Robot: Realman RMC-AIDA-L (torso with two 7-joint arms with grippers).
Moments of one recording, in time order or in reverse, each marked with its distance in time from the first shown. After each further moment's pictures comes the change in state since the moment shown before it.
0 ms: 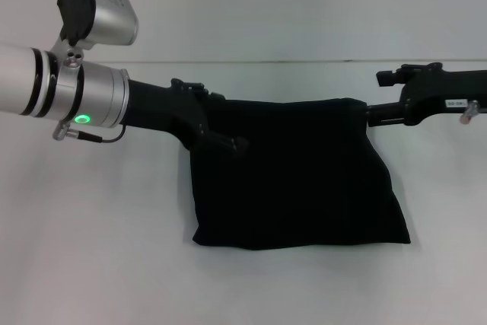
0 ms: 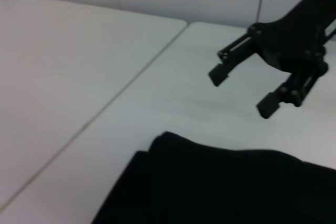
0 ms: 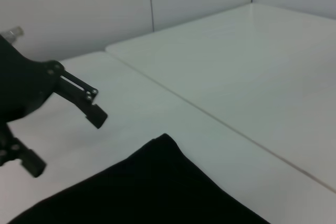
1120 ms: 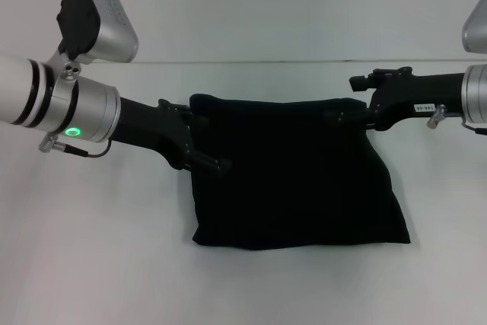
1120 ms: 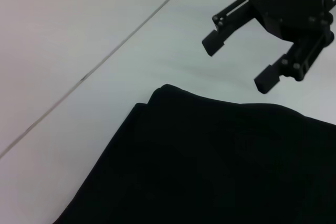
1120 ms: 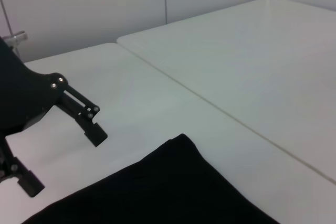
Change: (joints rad) left arm 0.001 -0.003 -0.006 0.011 0.120 0.022 -0.055; right arm 0.023 0.044 -0.064 0.003 0.000 0.062 0.007
